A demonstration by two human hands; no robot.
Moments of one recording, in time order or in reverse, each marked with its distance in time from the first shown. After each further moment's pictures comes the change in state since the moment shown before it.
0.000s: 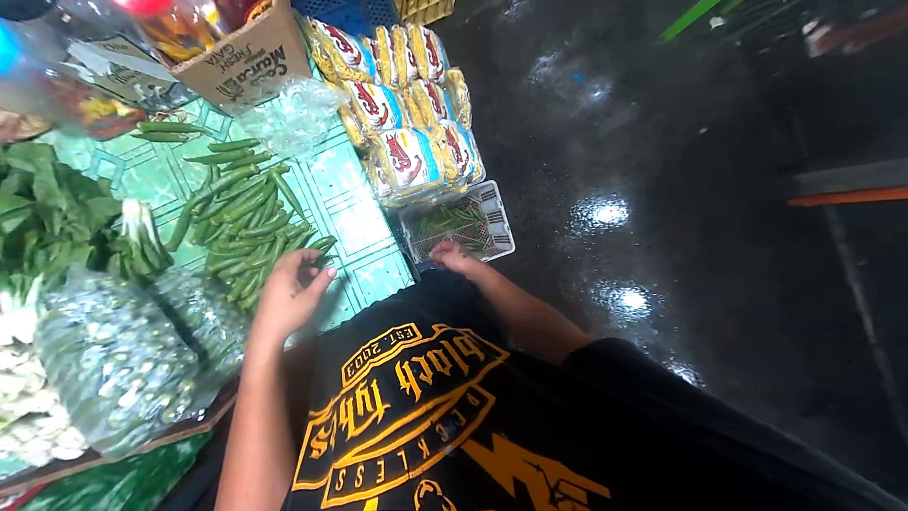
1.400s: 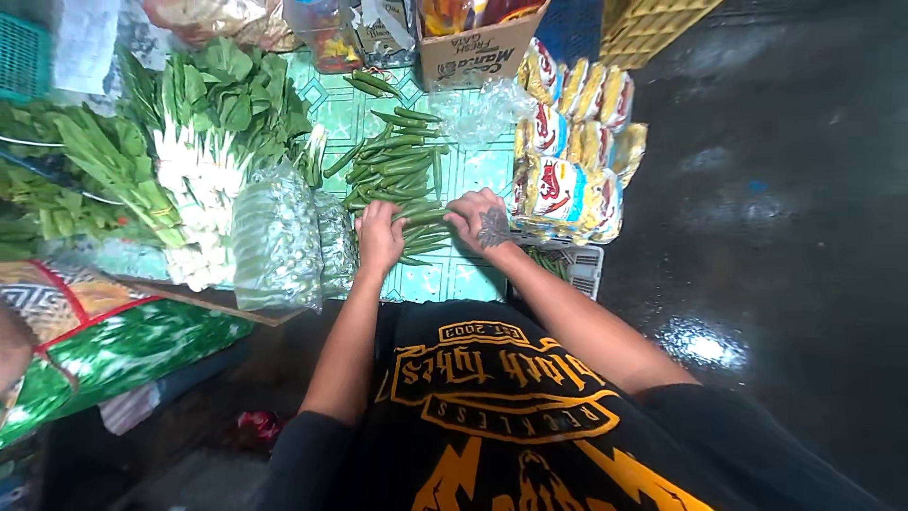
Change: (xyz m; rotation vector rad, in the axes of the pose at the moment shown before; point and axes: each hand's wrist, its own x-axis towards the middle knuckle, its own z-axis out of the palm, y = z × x) left_hand 0.023 -0.073 -0.005 0.111 0.594 -0.013; right_hand -0.041 -0.256 0.107 -0.822 0.229 -1.033
